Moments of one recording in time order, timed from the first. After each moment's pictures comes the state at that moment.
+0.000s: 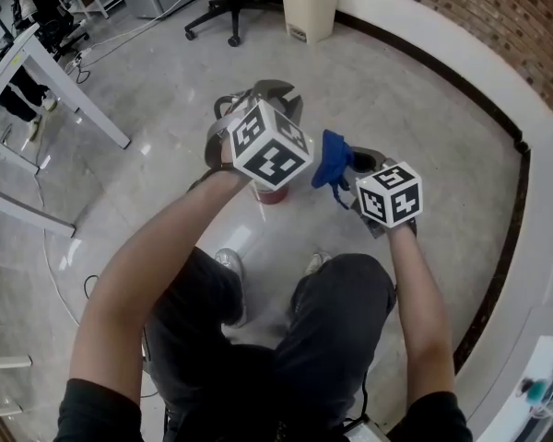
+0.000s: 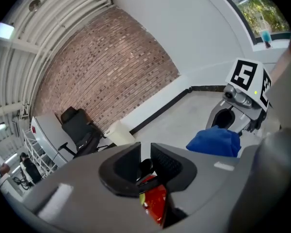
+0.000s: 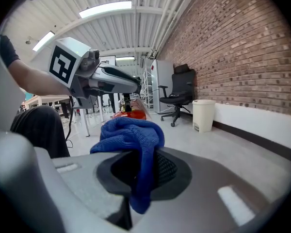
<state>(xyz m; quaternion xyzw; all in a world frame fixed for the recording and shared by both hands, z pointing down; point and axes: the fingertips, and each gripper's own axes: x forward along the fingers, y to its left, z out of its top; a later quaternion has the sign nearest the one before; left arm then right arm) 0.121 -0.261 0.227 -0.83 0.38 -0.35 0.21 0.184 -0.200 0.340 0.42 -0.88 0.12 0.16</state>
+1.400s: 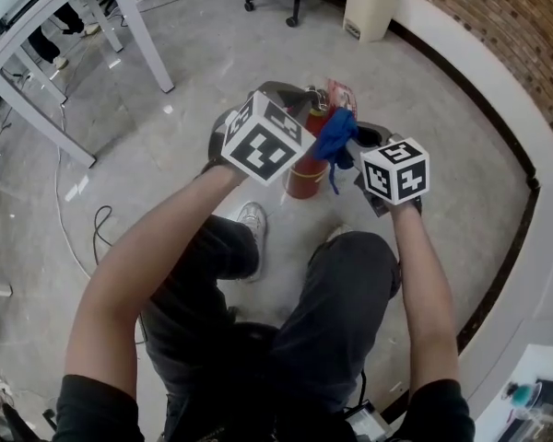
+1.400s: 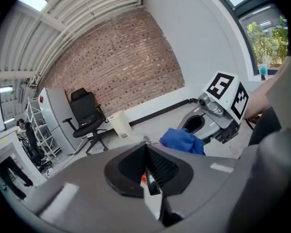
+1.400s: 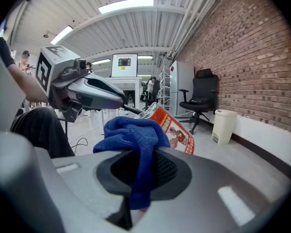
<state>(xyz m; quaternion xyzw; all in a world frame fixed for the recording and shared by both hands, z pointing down) -0.005 -0.140 0.219 -0.86 0.41 -0.30 0.09 0.056 -0.142 0.292 0.35 -0.91 0.07 0.19</state>
